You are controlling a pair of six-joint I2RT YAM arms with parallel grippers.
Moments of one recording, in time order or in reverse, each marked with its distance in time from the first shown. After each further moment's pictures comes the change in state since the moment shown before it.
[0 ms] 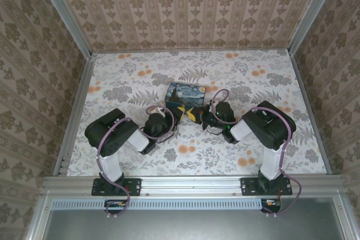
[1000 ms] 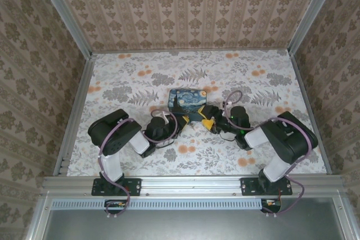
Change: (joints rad) left arm -0.022 0.031 -0.034 -0.023 0.131 0.113; right arm -0.106 -0.278 -0.210 -0.147 -0.066 -0.322
